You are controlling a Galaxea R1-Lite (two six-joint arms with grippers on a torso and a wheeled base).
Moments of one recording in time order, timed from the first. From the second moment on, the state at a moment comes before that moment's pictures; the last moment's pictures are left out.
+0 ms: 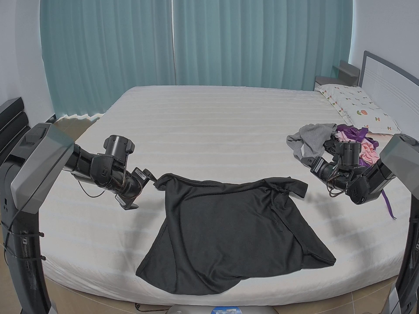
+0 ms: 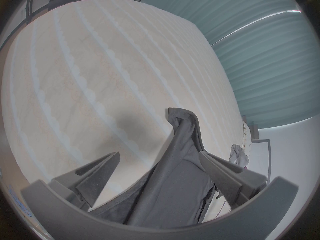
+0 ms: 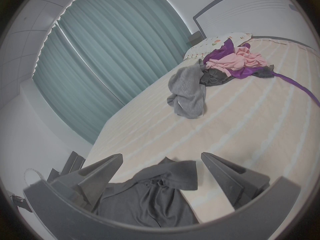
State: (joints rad) left arm -0.17 2.30 -1.42 0.03 -0.13 -1.05; right arm 0.08 2.28 -1.06 -0.78 0.04 0.65
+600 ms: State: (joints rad) left arm -0.19 2.22 -1.05 -0.30 -0.15 -1.18; right arm 0.31 2.34 -1.17 -0.44 -0.04 0.58
